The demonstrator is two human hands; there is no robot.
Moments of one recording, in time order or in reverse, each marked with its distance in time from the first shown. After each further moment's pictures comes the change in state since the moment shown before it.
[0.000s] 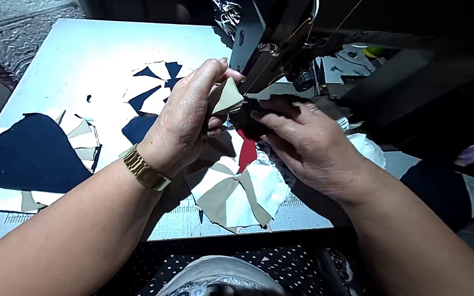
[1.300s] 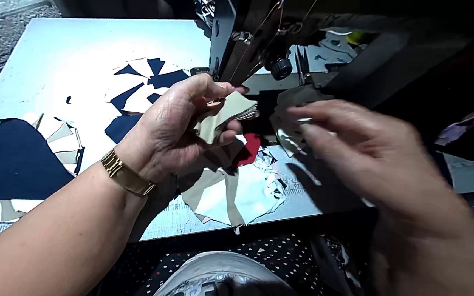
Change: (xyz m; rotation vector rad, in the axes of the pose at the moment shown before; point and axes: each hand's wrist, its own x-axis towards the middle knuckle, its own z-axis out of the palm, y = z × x) left_hand -0.010 0.009 0.010 -0.236 -0.106 -0.391; right_hand -0.039 -0.023 -0.046 0.283 0.030 0.442
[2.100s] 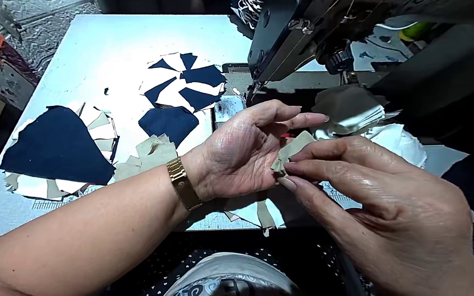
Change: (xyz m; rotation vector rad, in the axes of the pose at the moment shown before) left_hand -0.003 -0.036 0.005 -0.198 -0.391 -0.186; right_hand -0.022 -0.059 0.047 -0.071 0.138 -0.214
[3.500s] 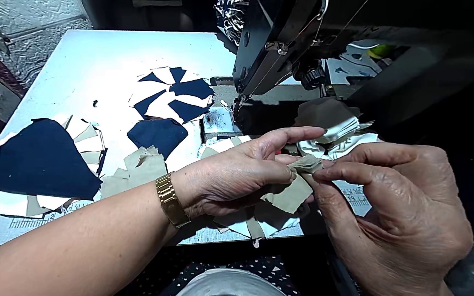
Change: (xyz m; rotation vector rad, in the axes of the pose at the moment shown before) left_hand 0.000 -0.006 0.007 0.417 -0.083 0.041; right_hand -0.018 0.022 0.004 -0.150 0.300 -0.029
